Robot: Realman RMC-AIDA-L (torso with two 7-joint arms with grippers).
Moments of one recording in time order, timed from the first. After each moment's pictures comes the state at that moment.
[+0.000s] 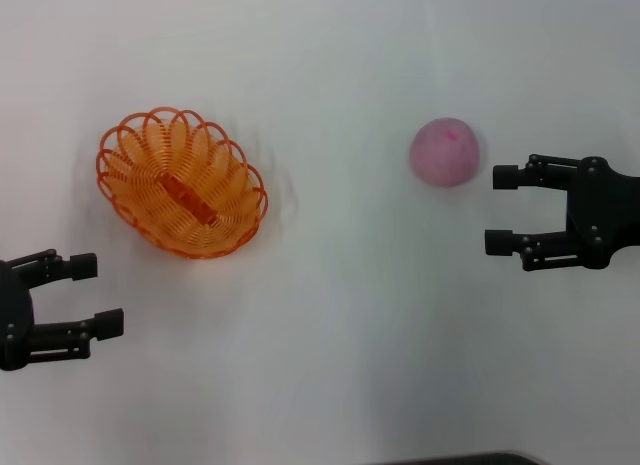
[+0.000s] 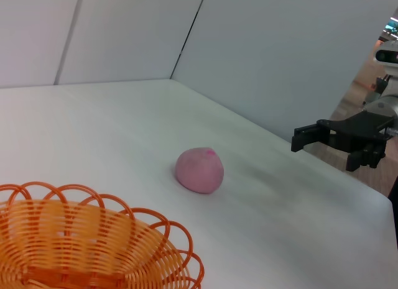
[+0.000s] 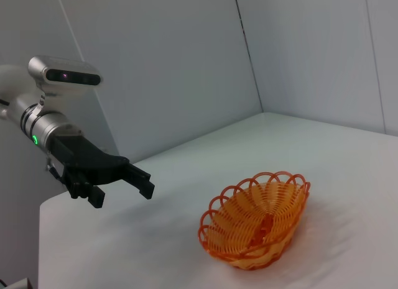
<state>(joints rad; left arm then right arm) -0.31 -2.07 0.44 0.84 2.26 1.93 -1.41 0.36 2.02 -0.60 -0.69 -2.05 -1.82 1.28</state>
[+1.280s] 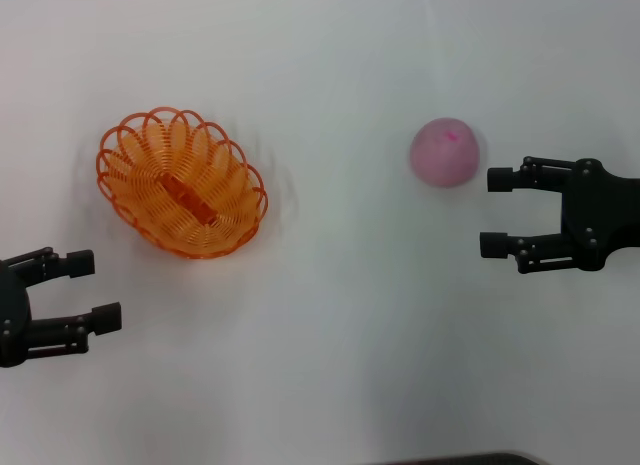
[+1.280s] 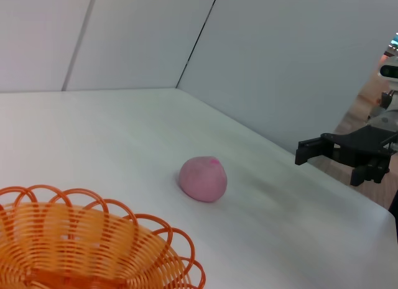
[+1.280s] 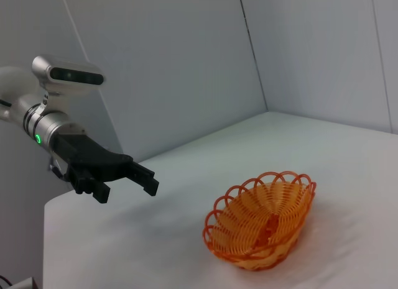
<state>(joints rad) -0.31 -2.08 0.41 0.84 2.26 1.94 -1.43 0.36 2.02 -0.61 -0.69 -2.06 -1.82 1.28</state>
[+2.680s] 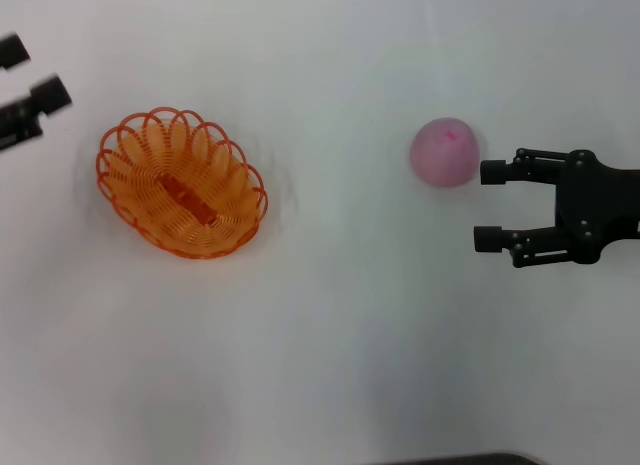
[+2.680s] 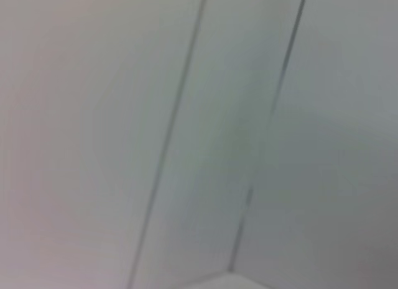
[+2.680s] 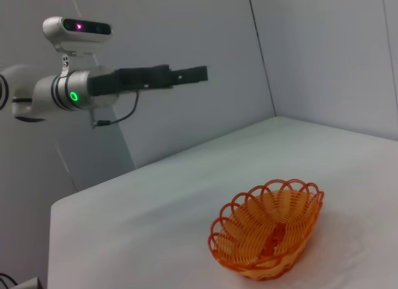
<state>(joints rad) -0.38 -2.10 0.32 0.83 1.89 1.87 -1.43 0.38 2.02 -0.61 -0.69 -2.06 -1.83 1.28</state>
